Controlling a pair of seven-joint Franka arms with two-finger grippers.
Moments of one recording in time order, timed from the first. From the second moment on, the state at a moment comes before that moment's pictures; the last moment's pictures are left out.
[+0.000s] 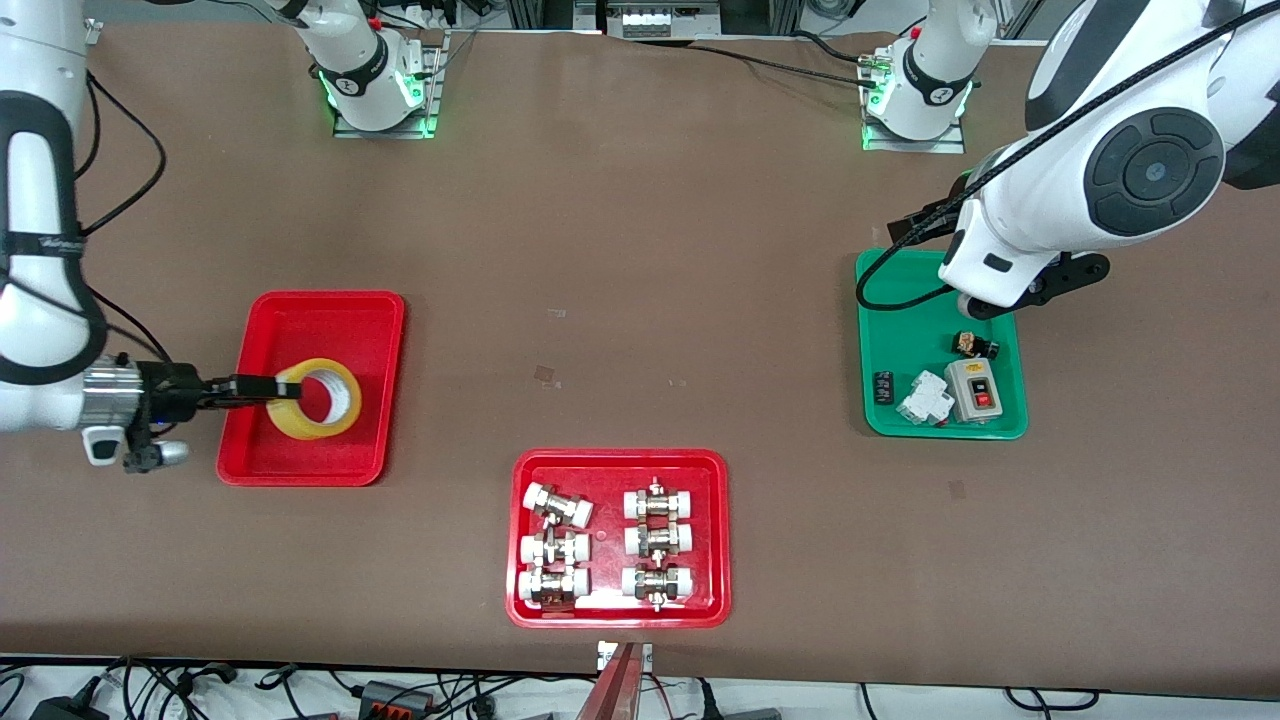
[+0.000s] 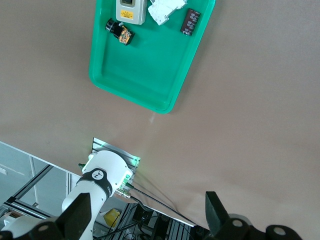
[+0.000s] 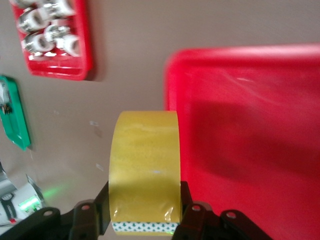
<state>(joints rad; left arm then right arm) -0.10 0.38 -0.29 -1.15 0.01 1.03 -0.76 -0.18 0.64 -0.04 -1.47 0.60 1.68 -0.43</state>
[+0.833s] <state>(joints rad) -0.01 0.31 -0.29 -1.21 0.10 1.14 -0.49 -0.27 0.76 -0.04 -1.52 0.69 1.67 -0.50</state>
